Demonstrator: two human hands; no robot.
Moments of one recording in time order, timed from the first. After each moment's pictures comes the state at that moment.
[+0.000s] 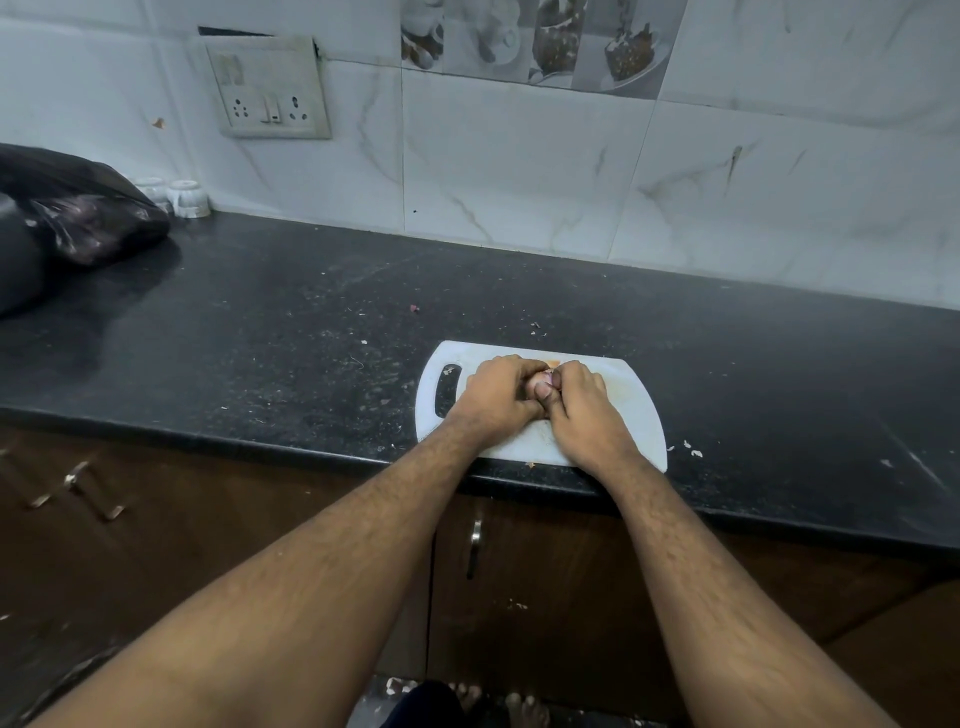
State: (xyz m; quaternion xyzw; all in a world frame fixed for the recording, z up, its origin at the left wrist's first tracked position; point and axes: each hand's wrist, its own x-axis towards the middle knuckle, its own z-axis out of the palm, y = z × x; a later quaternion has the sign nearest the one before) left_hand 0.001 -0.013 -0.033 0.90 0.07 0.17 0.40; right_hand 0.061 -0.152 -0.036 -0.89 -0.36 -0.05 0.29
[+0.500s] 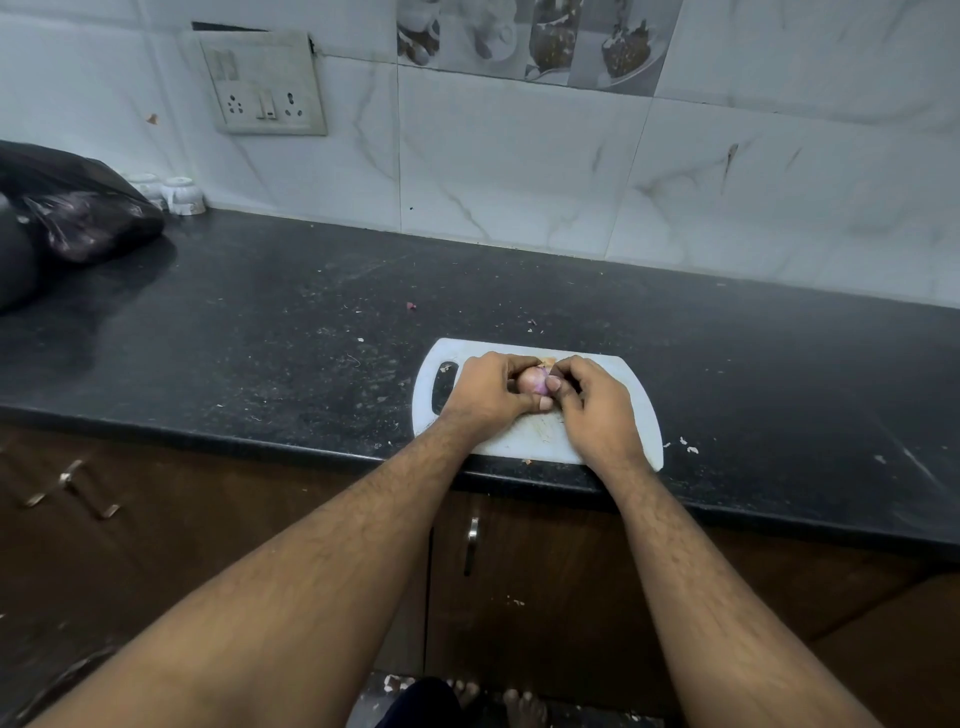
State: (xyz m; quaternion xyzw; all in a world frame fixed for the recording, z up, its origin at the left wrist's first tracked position) left_hand -0.002 -0.008 -0.032 0.87 0.08 0.17 0.46; right_hand 0.059 -0.160 -0.033 -0.83 -0.31 -0.08 0.45
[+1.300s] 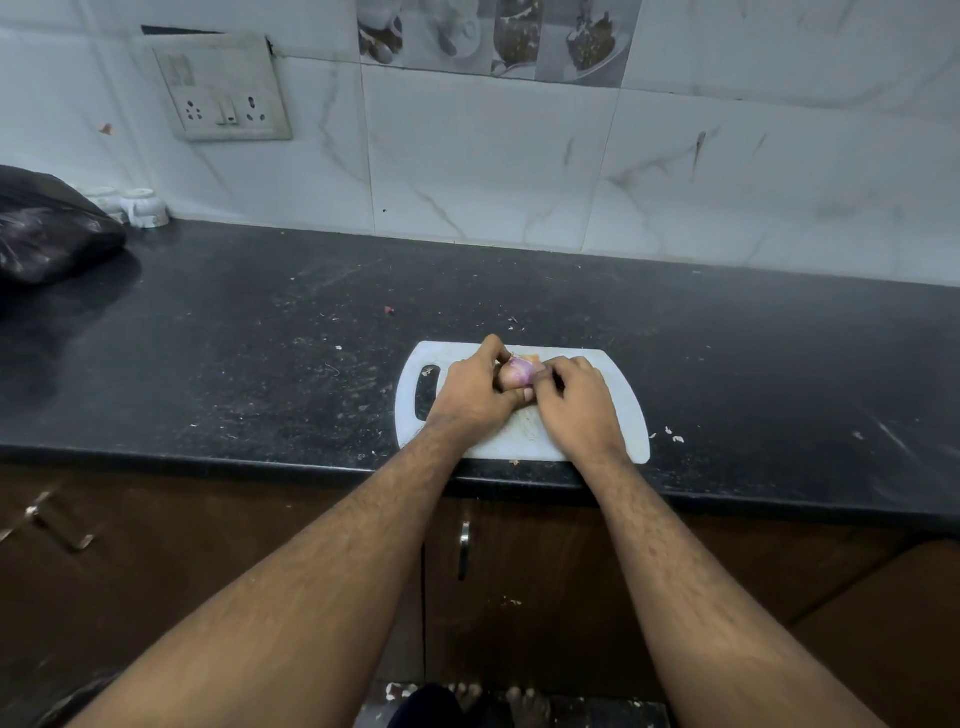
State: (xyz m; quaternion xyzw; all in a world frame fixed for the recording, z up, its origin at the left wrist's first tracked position) left_hand 0.006 -0.008 -0.040 0.87 0.10 0.19 0.44; right_hand 0.058 -0.152 -0.034 -0.89 -0.24 -0.09 0.39
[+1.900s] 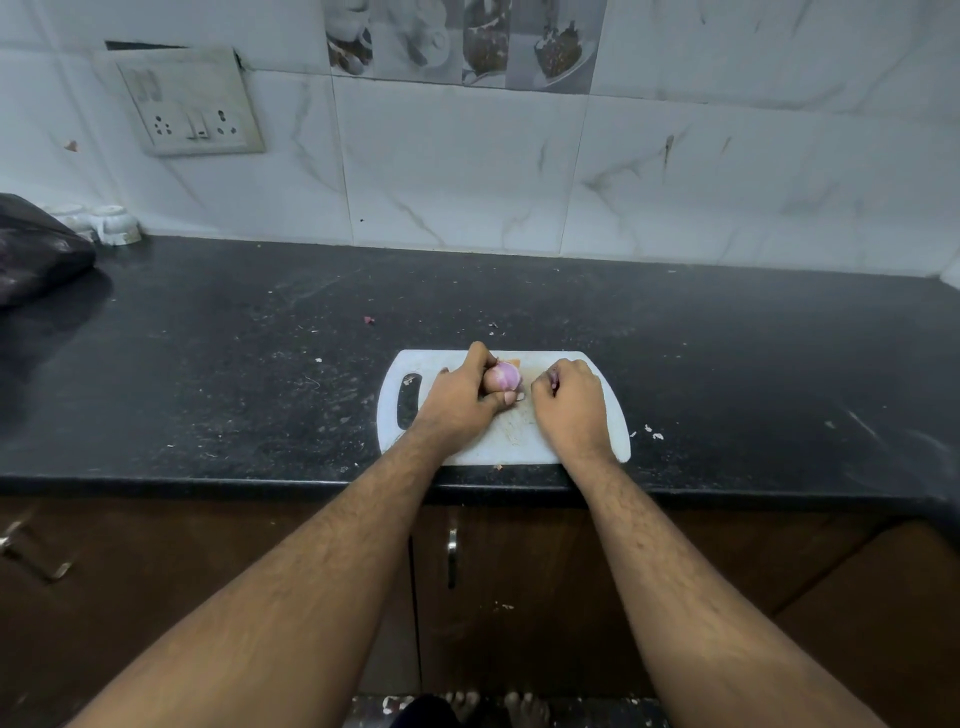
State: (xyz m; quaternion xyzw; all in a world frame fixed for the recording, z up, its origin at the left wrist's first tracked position) left_hand 0.008 -0.007 -0.041 0.89 0.08 0.15 0.42; right_hand 0.061 -0.156 -0.033 -0.89 -0.17 -0.11 0.41
